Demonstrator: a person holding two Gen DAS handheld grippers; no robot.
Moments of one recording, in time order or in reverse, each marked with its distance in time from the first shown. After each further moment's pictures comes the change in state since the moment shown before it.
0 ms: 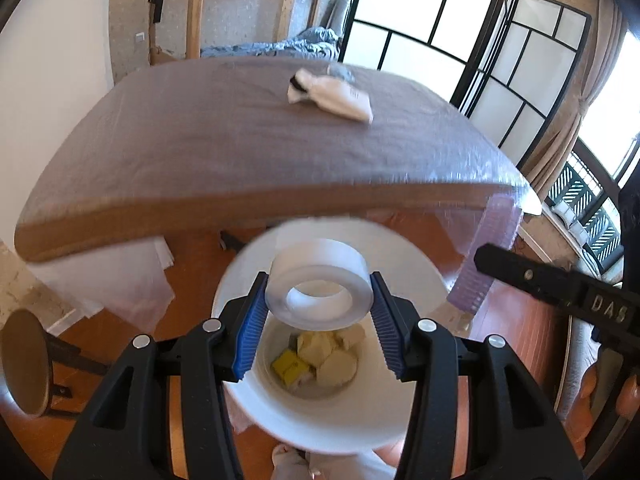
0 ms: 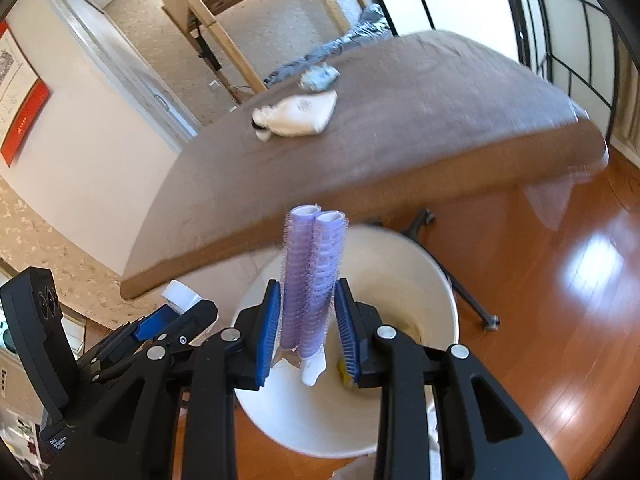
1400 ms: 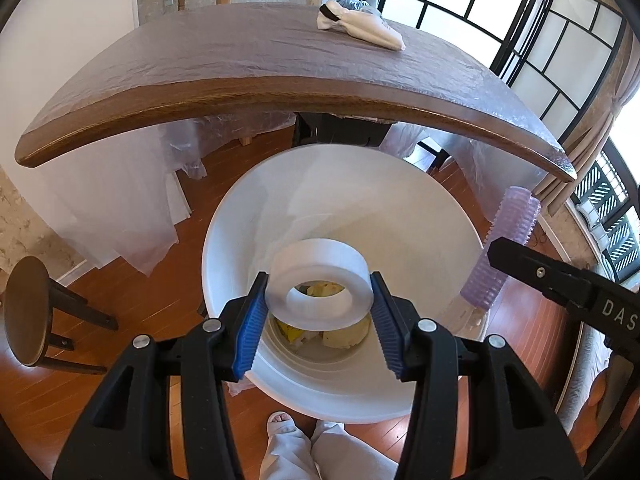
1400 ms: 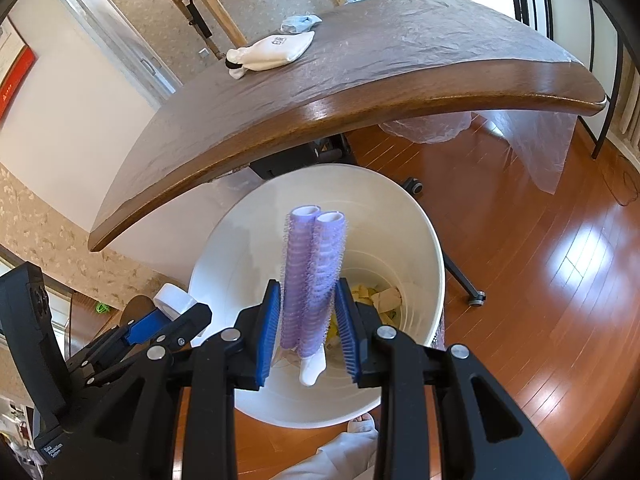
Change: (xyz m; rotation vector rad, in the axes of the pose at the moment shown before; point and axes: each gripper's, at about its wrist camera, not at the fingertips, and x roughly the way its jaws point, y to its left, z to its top) left arm 0.034 -0.002 -0.052 -0.080 0.101 0.094; right arm 0.032 -0.020 -0.027 -0.042 0.089 -0.041
